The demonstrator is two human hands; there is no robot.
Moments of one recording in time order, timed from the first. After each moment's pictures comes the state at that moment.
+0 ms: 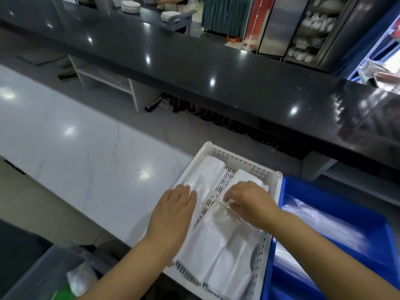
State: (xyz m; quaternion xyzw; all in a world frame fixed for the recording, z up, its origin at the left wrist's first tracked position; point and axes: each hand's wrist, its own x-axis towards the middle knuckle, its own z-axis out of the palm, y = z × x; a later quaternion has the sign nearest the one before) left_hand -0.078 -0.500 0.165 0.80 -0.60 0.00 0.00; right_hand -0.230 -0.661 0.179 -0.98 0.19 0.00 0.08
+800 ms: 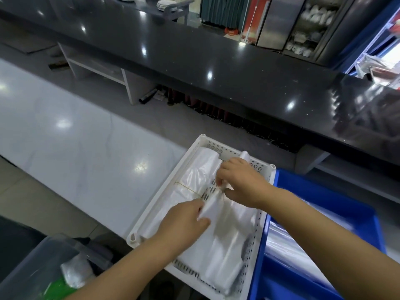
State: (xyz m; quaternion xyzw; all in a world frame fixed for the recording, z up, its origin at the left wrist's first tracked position) left_hand -0.117 -0.508 0.177 0.79 -0.49 -0.29 0.23; right_hand -0.217 -0.675 0.202 -0.99 0.14 0.00 0.08
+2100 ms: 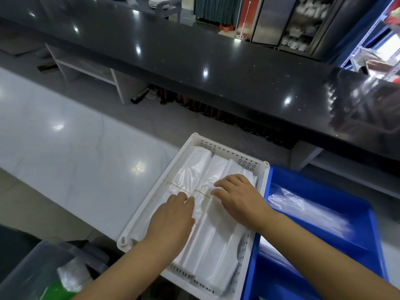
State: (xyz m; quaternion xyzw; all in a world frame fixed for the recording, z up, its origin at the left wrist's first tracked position) left_hand -0.119 -0.508 0.169 0.81 -0.57 -0.15 0.06; right_hand -0.251 -0.664 0.150 -0.99 0.13 -0.08 -0.03
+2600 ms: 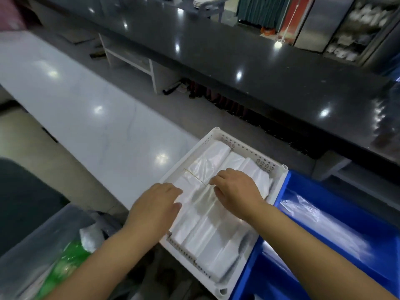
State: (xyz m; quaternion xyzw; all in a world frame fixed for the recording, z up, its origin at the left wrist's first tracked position) left_hand -0.111 -0.462 0.190 0.86 -0.46 -0.15 0.15; right_hand -0.222 -0.647 0.164 -0.99 0.11 -0.11 0.05
